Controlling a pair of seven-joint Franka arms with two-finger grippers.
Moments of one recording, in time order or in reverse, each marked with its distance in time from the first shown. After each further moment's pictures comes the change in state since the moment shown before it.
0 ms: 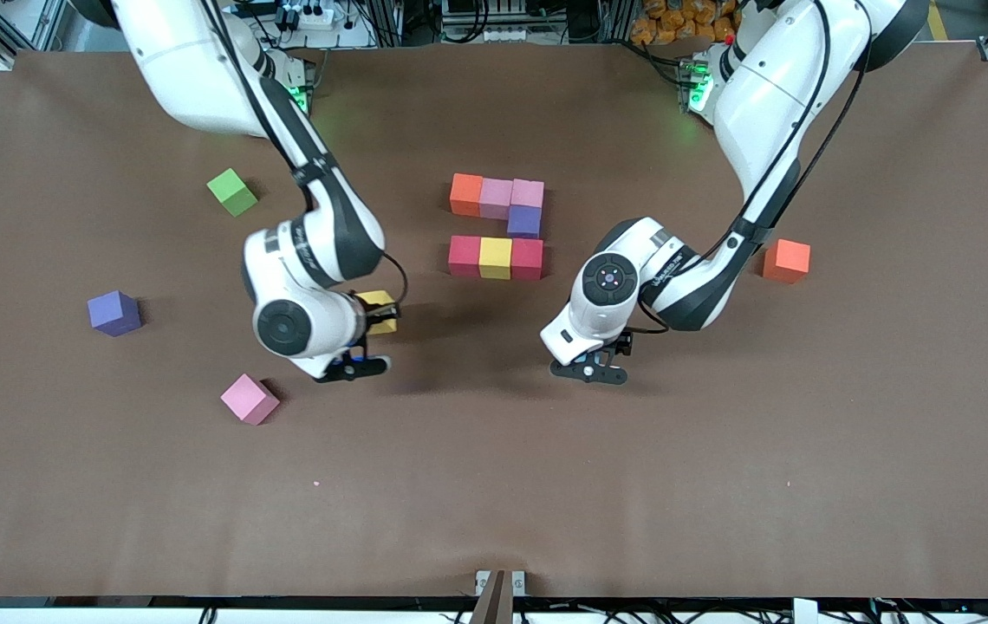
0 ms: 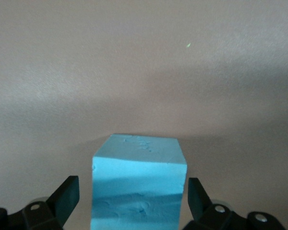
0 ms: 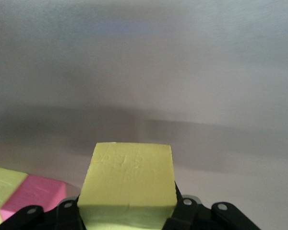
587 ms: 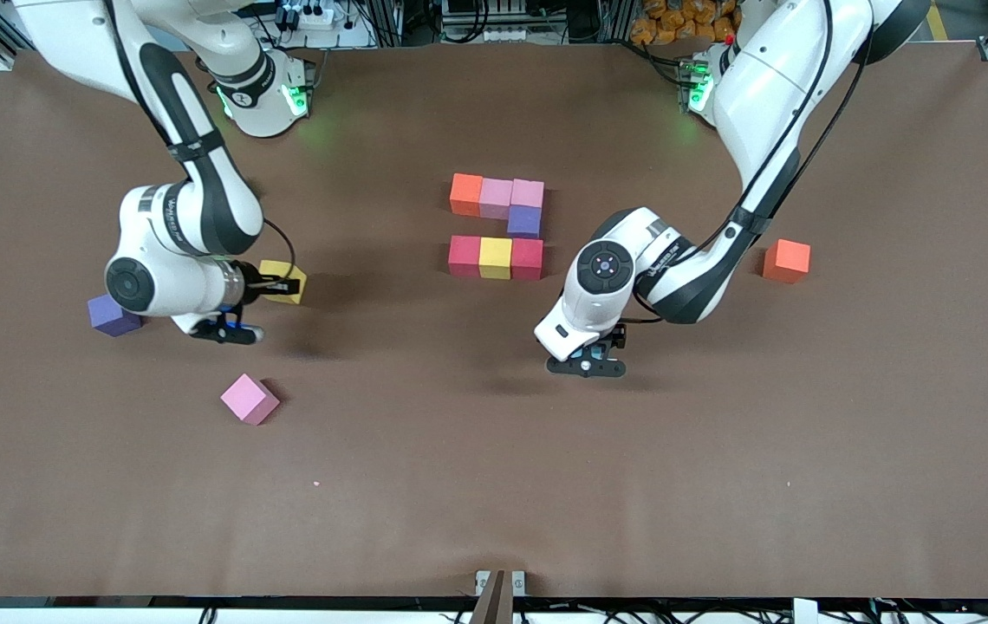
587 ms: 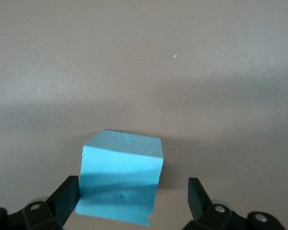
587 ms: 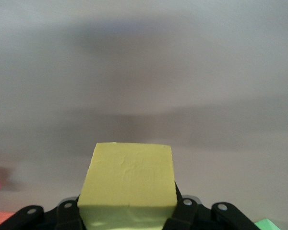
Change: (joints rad) left arm -0.002 -0.024 -0.015 0.000 -0.001 0.000 -0.044; right arm -0.213 -0.311 -0.003 -0.410 -0.060 0.074 -0.072
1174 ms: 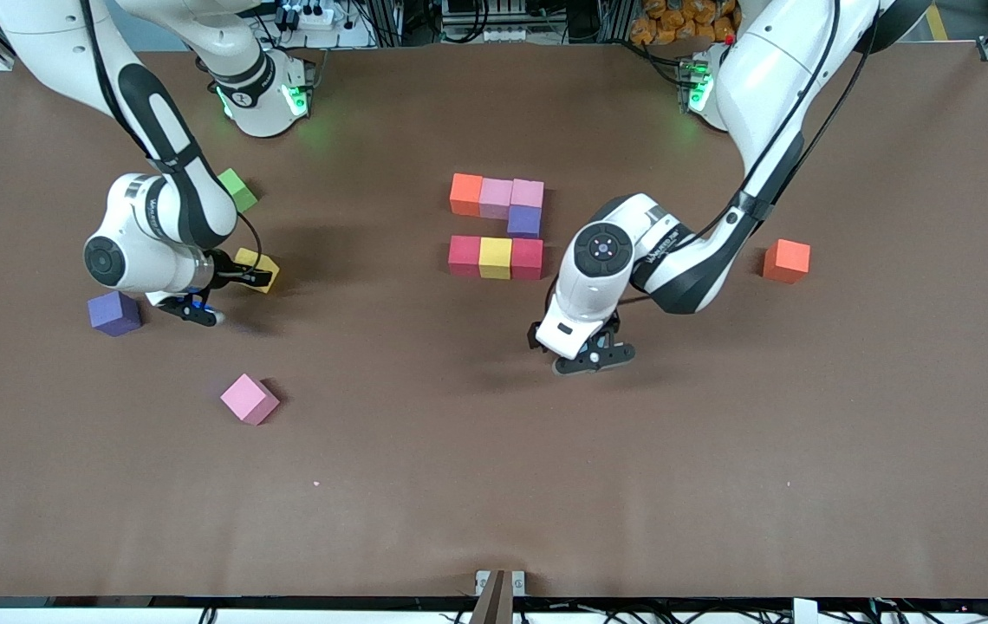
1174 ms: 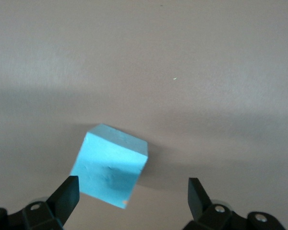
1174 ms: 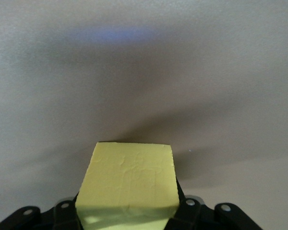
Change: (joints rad) left arm 0.001 -0.050 -0.017 0.002 -0.013 0.003 -0.216; right arm -0.190 -0.059 -0.015 -0.400 -0.007 0.328 0.008
